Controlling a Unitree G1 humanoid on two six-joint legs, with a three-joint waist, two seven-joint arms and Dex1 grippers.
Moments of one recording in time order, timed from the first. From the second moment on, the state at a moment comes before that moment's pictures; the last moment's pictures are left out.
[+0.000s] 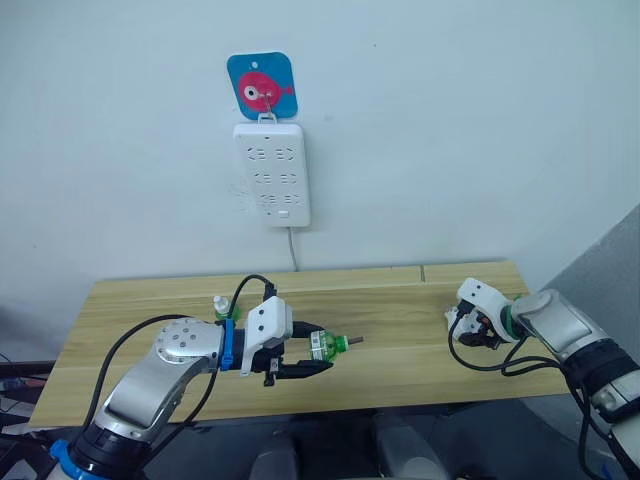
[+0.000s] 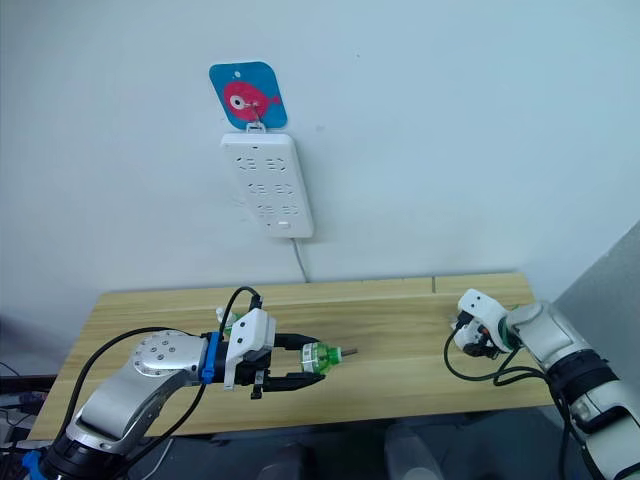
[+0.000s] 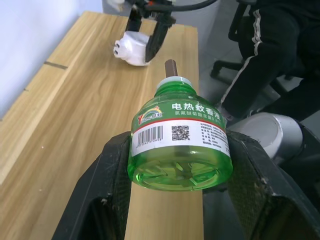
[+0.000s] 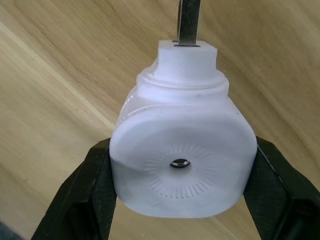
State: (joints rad) left arm -0.09 0.71 -0.21 -0.33 -0.36 0.32 -1.10; right arm -0.52 -0.80 0.49 0.40 0.02 0.66 0.85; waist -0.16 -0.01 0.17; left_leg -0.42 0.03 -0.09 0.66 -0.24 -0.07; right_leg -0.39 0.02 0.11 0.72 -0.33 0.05
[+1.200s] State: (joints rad) left arm -0.12 0.36 -0.08 -0.27 -0.40 0.19 -0.80; right arm -0.28 -0.04 -0.30 -0.52 1.02 1.29 0.28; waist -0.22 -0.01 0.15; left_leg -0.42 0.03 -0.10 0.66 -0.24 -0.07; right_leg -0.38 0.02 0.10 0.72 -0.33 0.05
